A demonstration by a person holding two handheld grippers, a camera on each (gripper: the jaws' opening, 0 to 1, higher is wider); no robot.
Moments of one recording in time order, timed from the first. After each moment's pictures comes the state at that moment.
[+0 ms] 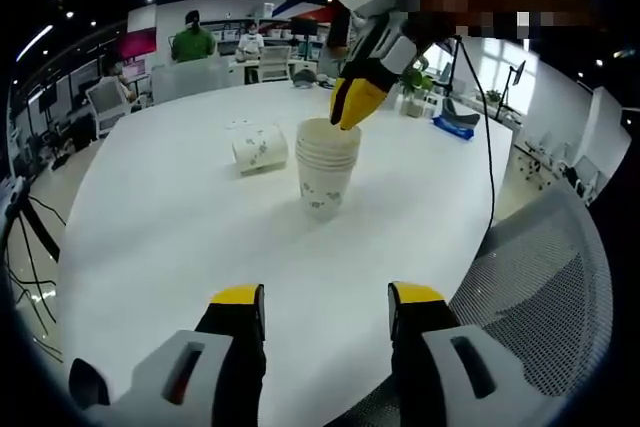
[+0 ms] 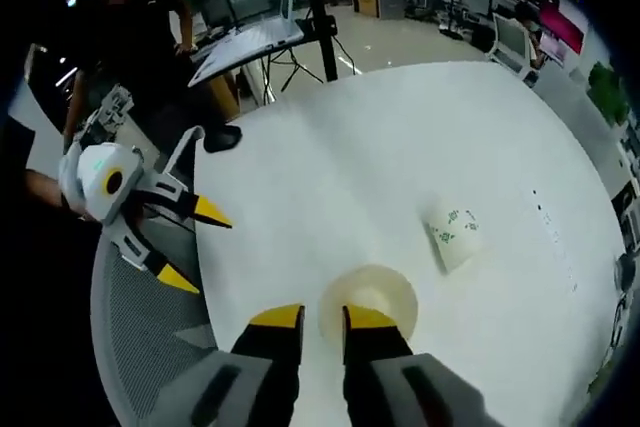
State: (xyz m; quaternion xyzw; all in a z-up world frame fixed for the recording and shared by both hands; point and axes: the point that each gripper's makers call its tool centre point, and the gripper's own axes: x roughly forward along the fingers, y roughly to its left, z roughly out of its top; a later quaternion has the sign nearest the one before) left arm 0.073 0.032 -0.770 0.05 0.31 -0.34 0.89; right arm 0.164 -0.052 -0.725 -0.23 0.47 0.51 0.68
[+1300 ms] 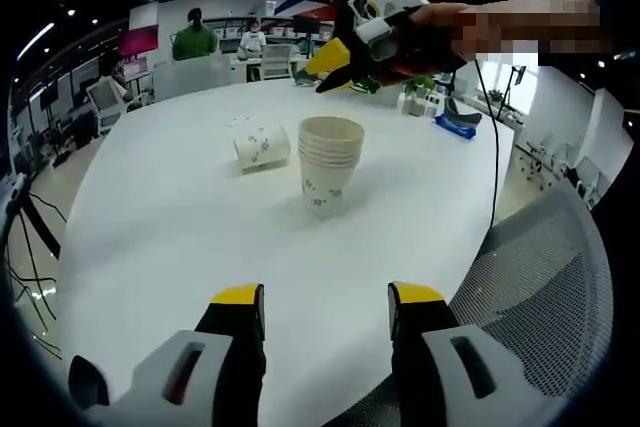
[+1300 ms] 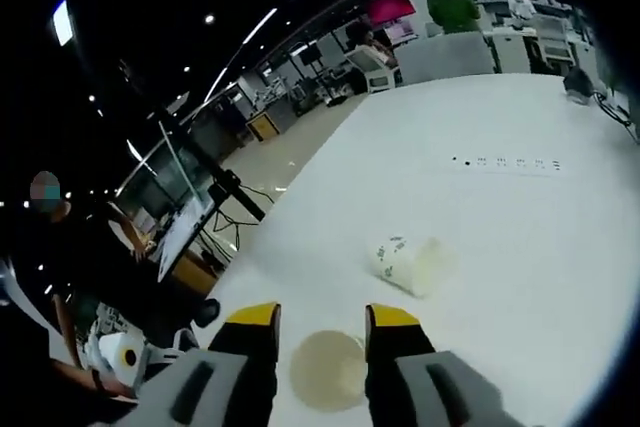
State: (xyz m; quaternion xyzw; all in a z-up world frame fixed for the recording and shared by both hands) left arm 0.075 0.035 -0.777 0.05 0.31 -0.34 0.89; right arm 0.236 -0.070 -0.698 0.14 0.39 0.38 0.83
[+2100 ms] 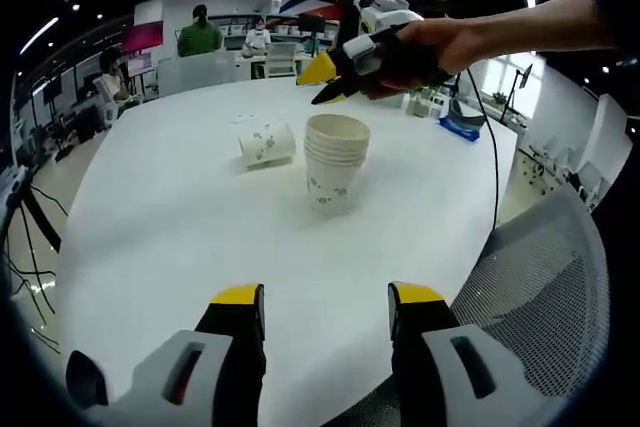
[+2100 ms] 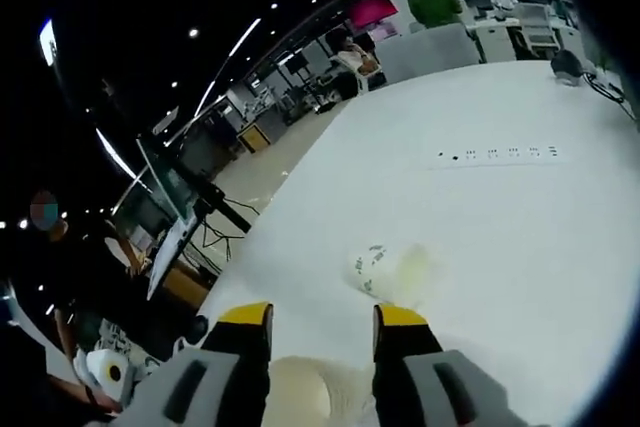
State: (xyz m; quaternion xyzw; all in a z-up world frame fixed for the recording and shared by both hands) left arm 0.074 0.036 -0.774 0.04 0.32 -0.33 0.89; right arm 0.258 -0.068 -0.717 0.17 0.39 0.36 0.83
